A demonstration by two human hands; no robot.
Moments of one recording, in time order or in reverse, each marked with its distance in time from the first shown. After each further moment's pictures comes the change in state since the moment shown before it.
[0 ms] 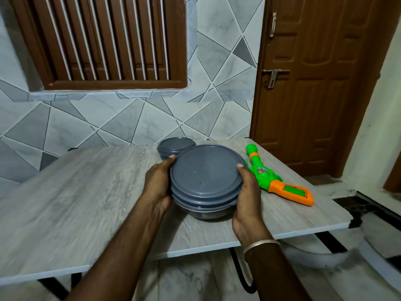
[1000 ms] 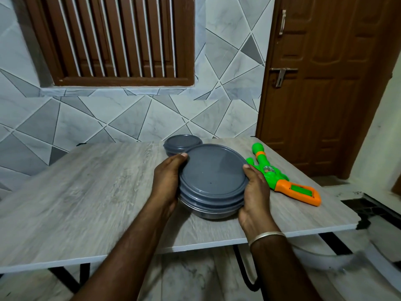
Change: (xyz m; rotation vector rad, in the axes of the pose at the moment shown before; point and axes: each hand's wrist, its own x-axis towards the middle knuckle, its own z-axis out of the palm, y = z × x) left_hand -0.011 -0.005 -0.004 0.132 -0.024 0.193; right_hand 0.010 0.001 0.006 0.021 0.107 0.014
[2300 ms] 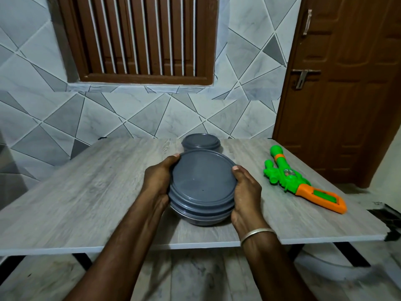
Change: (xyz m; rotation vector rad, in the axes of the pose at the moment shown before) left_hand 0.015 0.025 -0.061 -0.044 0.149 -0.190; right_hand -0.022 0.035 0.043 -0.008 -0.109 0.000
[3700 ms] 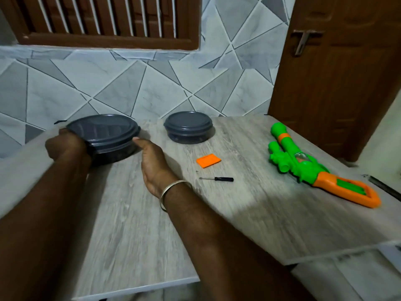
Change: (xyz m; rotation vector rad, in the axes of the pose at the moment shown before) left_hand 0.238 0.049 -0.105 0.135 0.732 0.198; right_hand 0.041 0.133 0.166 -0.196 -0.481 0.331
